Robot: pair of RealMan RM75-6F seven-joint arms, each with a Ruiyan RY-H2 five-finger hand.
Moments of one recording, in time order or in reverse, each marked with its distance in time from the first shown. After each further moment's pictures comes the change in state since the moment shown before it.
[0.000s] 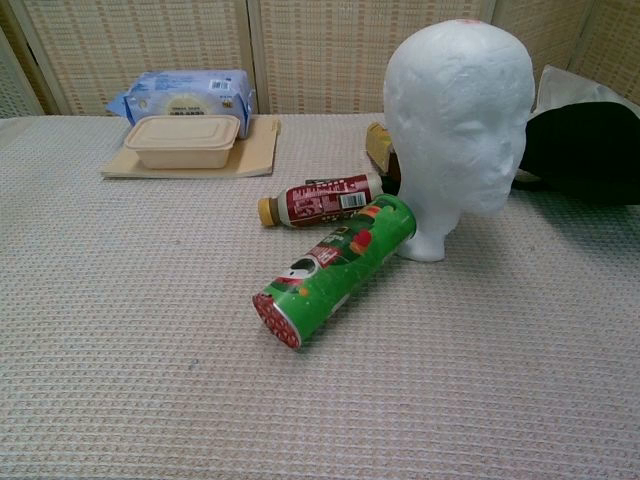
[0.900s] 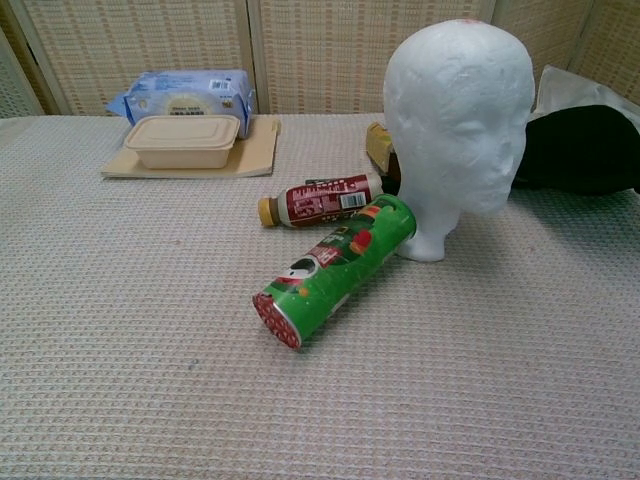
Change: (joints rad) left arm -0.001 -0.011 -0.004 0.021 -0.010 -0.006 0.008; right arm 0.002 0.013 0.000 -0.015 -0.002 0.046 0.108
